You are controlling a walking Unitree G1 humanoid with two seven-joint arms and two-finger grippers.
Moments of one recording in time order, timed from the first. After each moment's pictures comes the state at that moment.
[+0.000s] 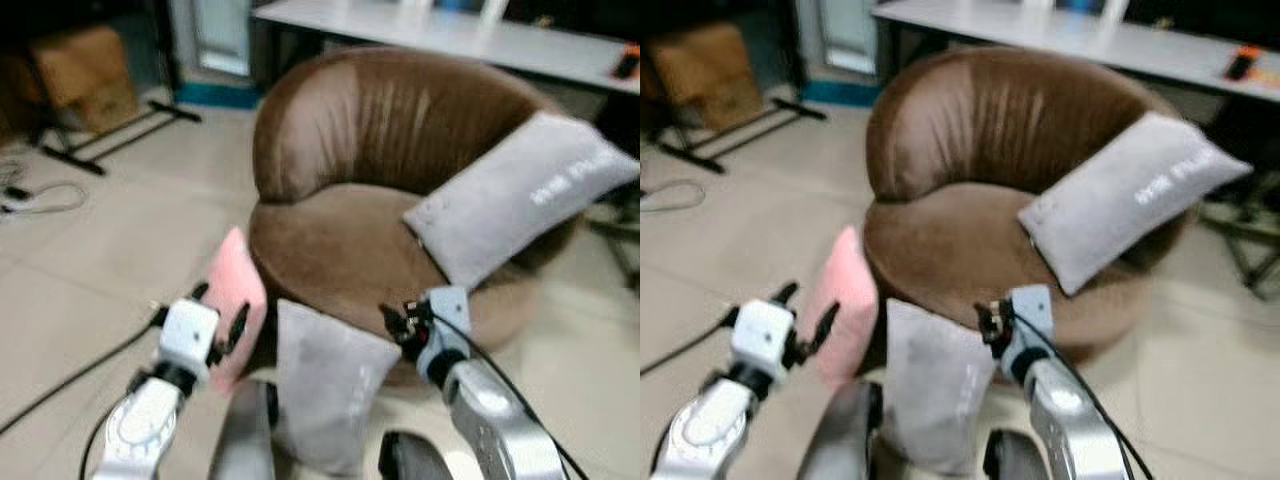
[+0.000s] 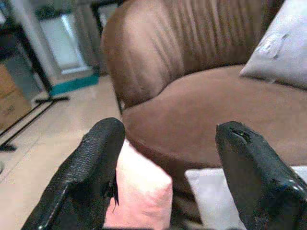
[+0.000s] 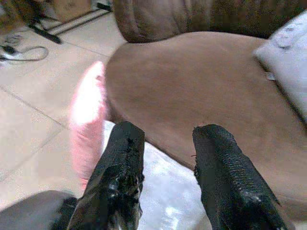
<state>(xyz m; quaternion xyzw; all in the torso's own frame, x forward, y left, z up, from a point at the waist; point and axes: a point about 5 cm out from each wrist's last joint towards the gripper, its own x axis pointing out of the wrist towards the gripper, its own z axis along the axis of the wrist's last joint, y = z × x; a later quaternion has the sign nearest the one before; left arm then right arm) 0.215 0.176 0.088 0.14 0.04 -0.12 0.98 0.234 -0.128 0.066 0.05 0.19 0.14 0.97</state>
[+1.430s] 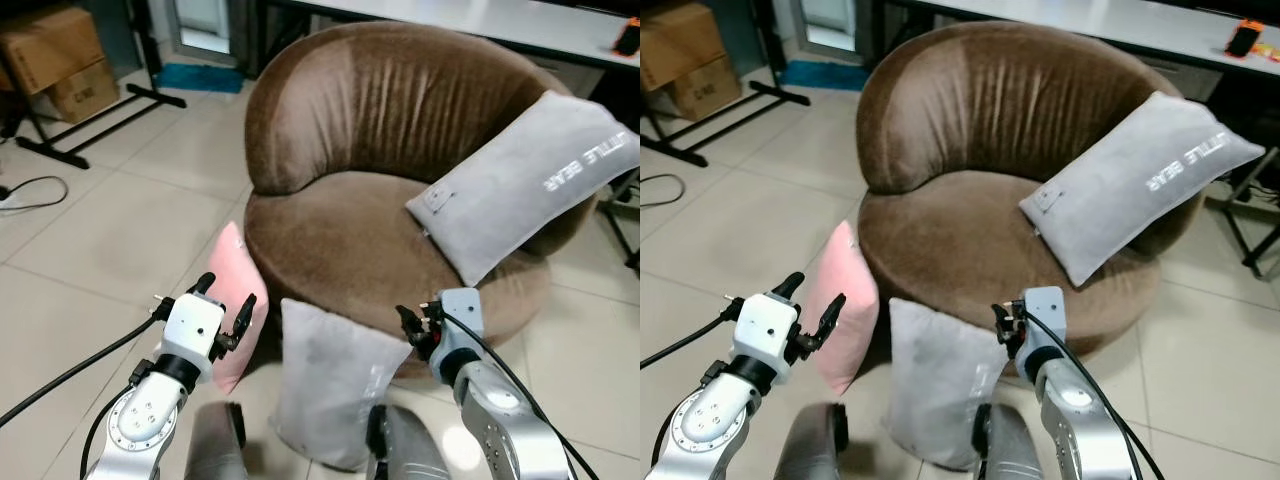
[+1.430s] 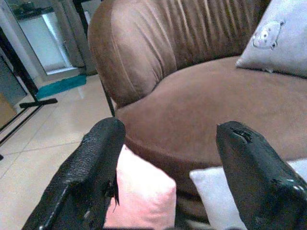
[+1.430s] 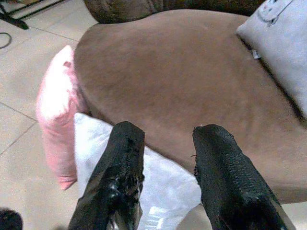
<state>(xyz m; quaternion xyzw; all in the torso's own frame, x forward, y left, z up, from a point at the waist) 0.216 0.175 0.093 0.15 0.03 -0.14 0.98 0.238 -0.143 0.060 0.03 0.20 0.11 0.97</state>
